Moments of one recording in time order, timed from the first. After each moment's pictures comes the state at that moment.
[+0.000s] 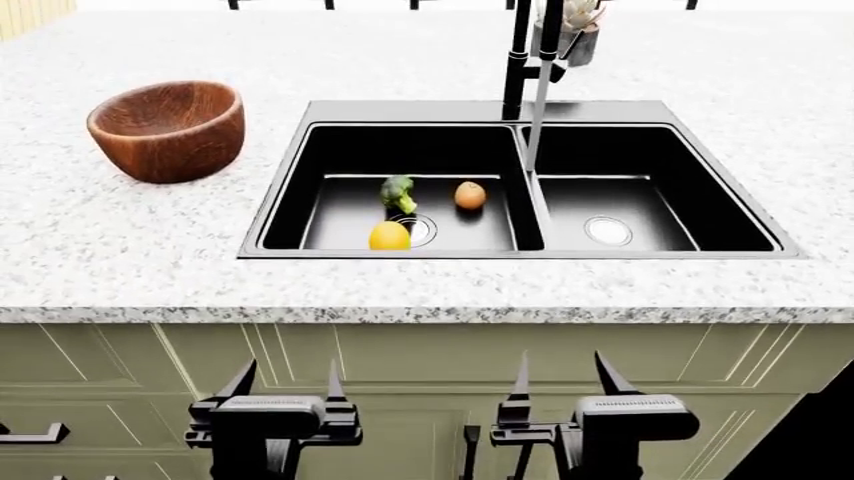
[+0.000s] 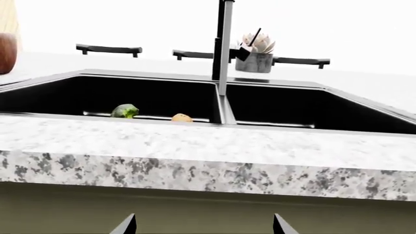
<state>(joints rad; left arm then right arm) -0.02 -0.16 0.19 -0.01 -0.17 0.02 -0.18 0.01 0.16 -0.21 -0.01 0.09 -0.05 0.21</state>
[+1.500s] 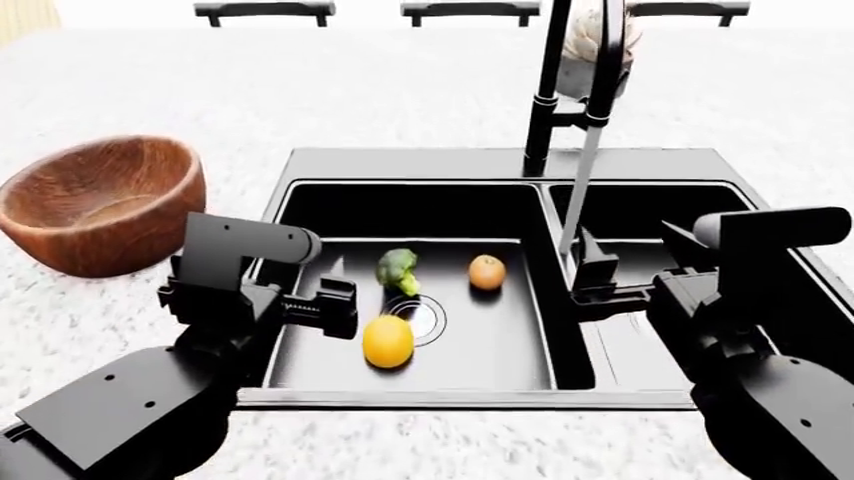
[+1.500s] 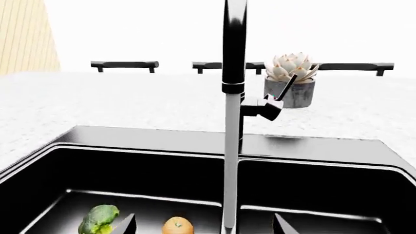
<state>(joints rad) -0.57 -0.30 0.06 0.58 -0.68 -1.29 -0.34 0.46 0.40 0.12 -0.57 0.63 1.04 0.13</state>
